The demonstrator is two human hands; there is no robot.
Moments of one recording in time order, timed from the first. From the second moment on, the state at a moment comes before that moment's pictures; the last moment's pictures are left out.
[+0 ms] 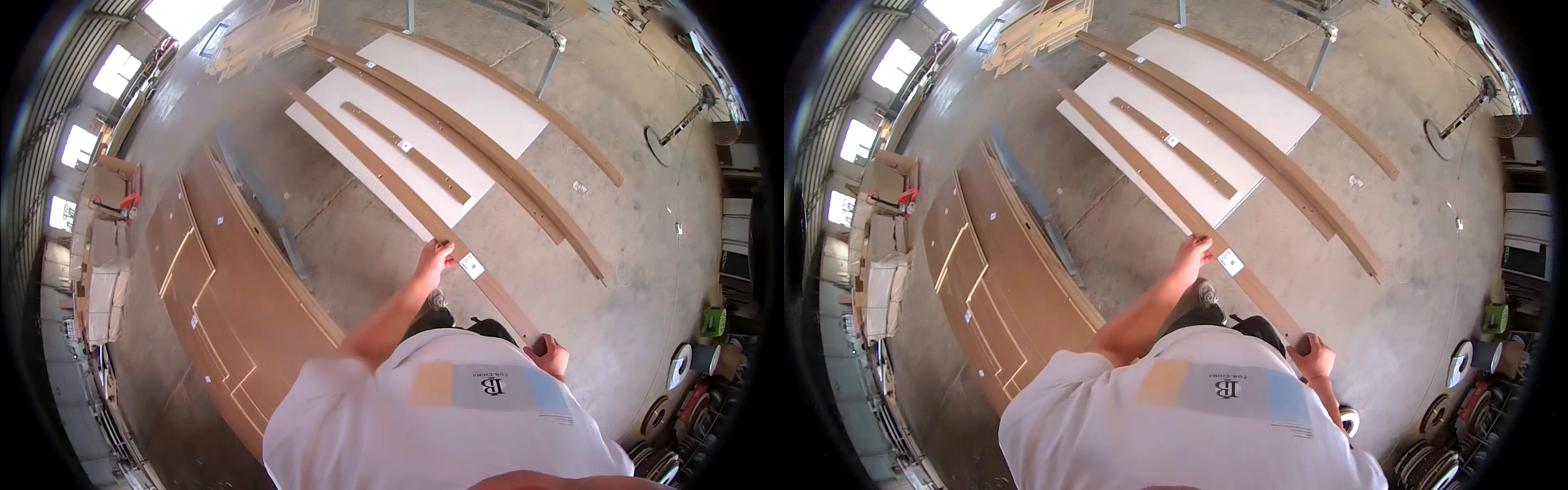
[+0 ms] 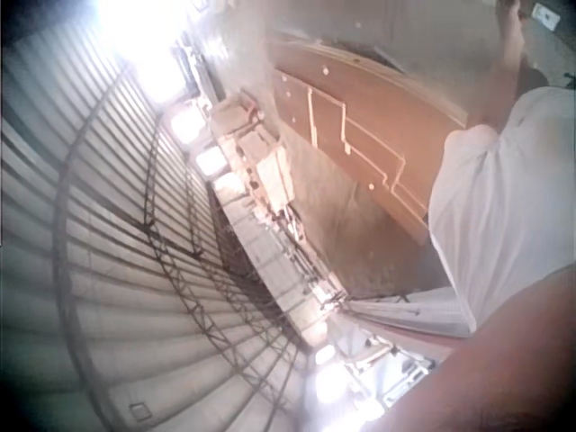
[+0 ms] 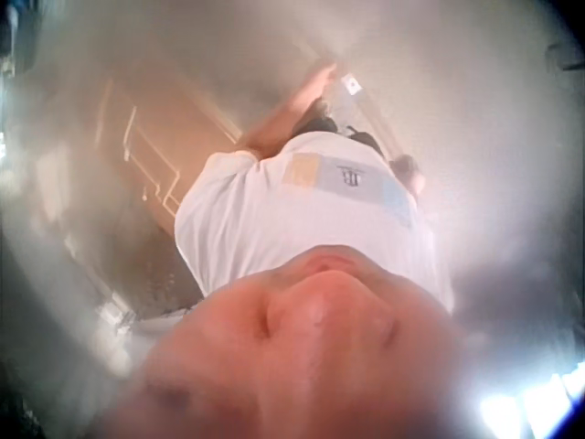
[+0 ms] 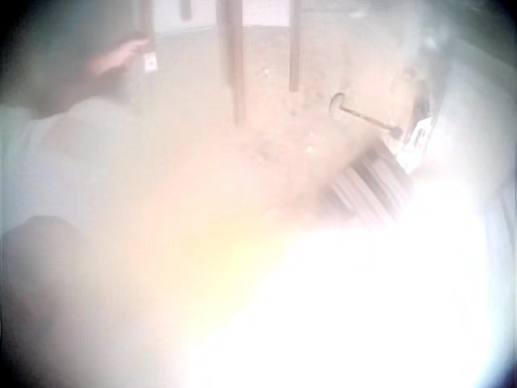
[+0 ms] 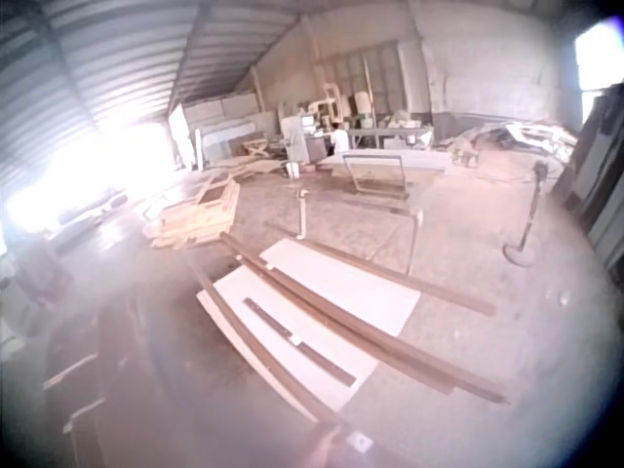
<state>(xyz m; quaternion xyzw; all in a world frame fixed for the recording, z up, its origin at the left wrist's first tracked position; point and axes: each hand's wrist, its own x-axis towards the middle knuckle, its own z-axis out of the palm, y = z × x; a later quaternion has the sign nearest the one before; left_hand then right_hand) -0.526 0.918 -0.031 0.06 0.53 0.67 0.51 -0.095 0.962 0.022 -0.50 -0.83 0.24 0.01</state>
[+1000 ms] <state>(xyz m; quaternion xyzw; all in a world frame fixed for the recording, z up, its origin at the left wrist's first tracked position) -0.545 0.836 -0.208 0.27 0.83 0.19 0.46 -0.320 1.313 -0.119 -0.48 -0.84 0.25 -0.01</state>
